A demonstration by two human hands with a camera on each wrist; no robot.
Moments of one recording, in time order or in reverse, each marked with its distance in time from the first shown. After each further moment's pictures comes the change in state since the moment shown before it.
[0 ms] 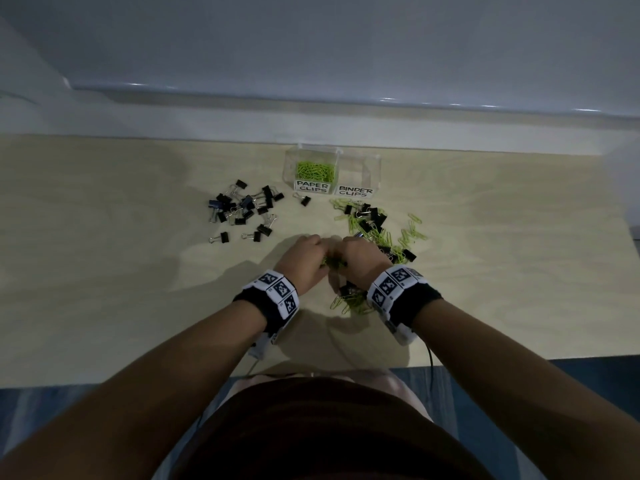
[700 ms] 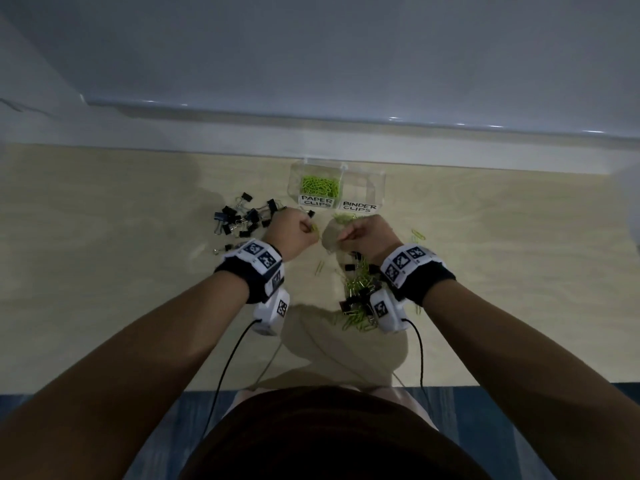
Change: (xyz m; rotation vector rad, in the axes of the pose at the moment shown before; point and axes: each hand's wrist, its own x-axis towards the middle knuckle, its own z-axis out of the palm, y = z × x) left_hand 0.029 -0.014 -0.072 -0.396 0.140 -0.292; right_hand 0.031 0.022 -0.038 0.803 0.192 0.194
